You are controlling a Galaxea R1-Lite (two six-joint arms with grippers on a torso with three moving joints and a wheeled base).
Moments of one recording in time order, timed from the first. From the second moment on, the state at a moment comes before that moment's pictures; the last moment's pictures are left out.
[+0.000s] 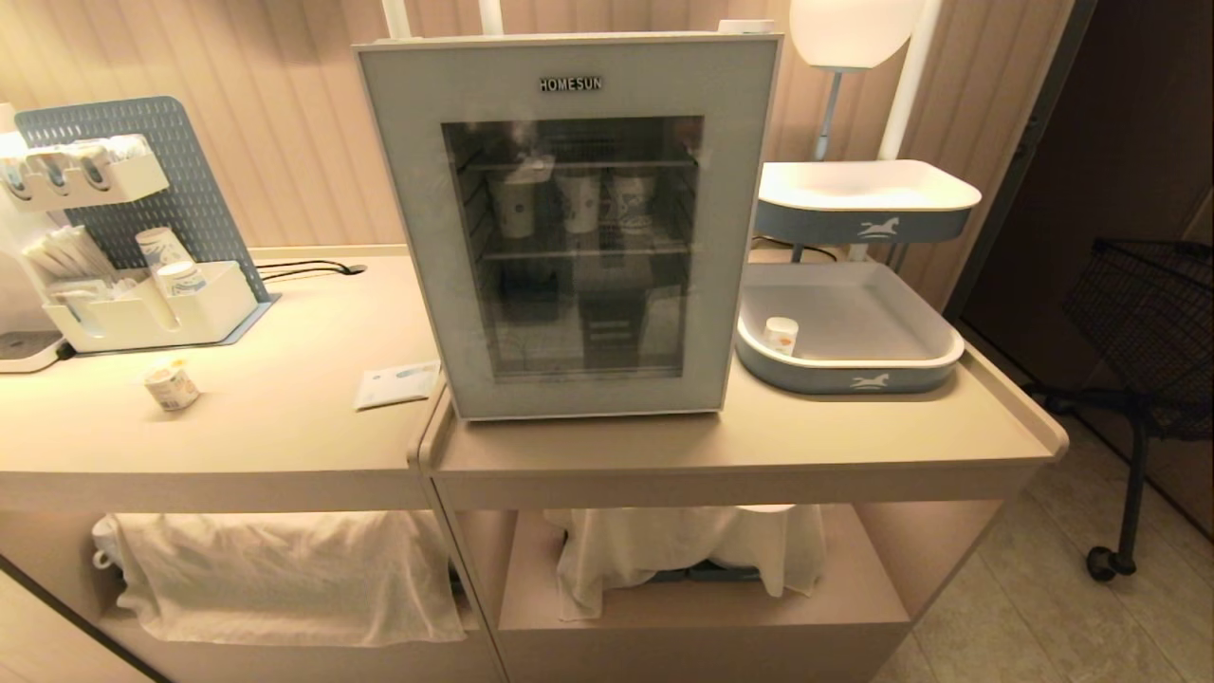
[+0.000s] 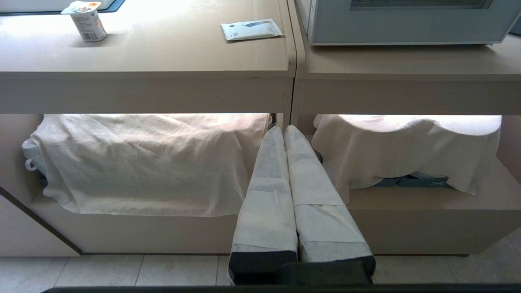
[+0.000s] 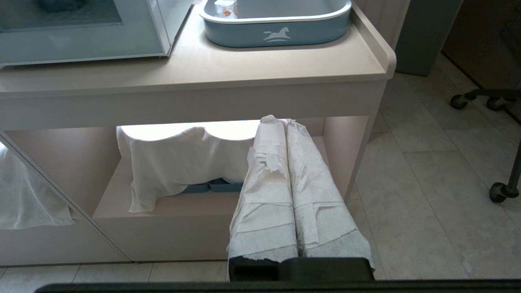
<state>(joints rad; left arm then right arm) 0.00 0.00 0.00 0.00 0.00 -0.01 0.01 0.00 0.00 0.01 -0.01 0.00</state>
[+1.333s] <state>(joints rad) 0.00 0.00 0.00 0.00 0.00 -0.01 0.01 0.00 0.00 0.01 -0.01 0.00</state>
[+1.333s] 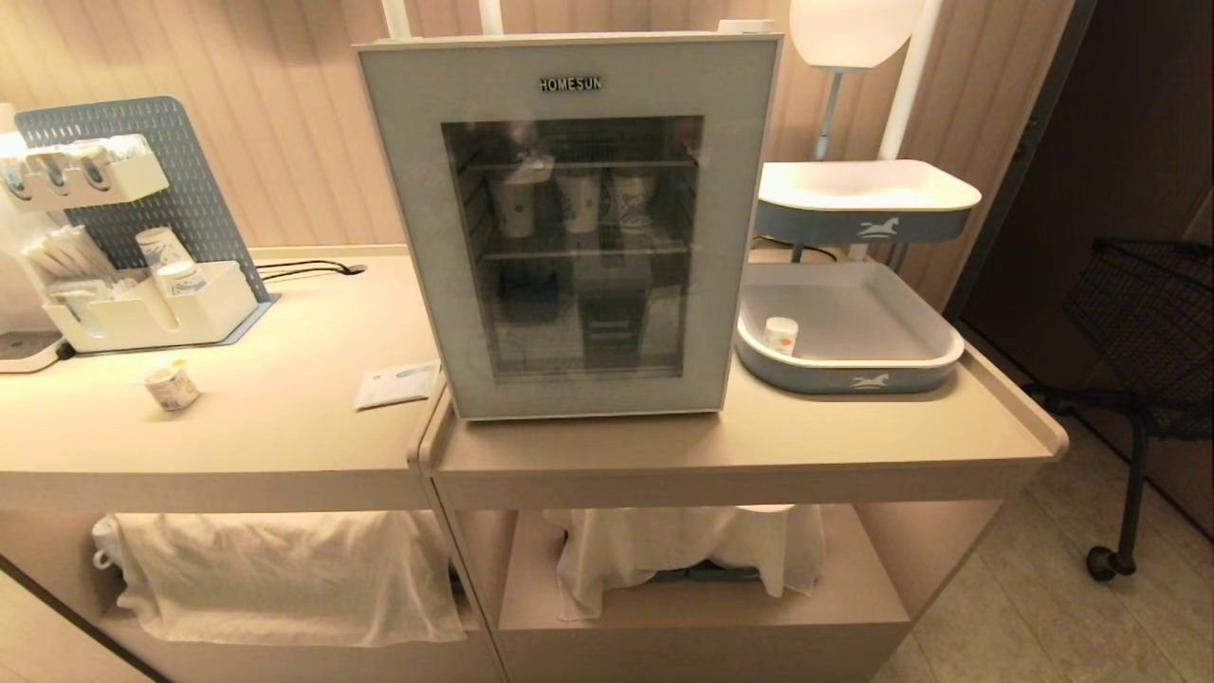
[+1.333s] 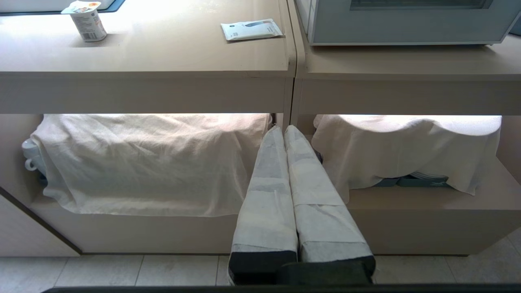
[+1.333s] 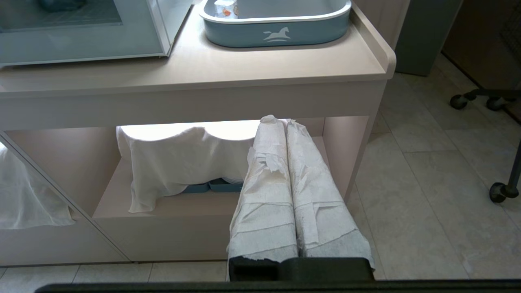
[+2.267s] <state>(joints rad) 0.00 0.00 0.00 0.00 0.00 -0.01 0.01 0.00 0.00 0.01 -0.01 0.00</state>
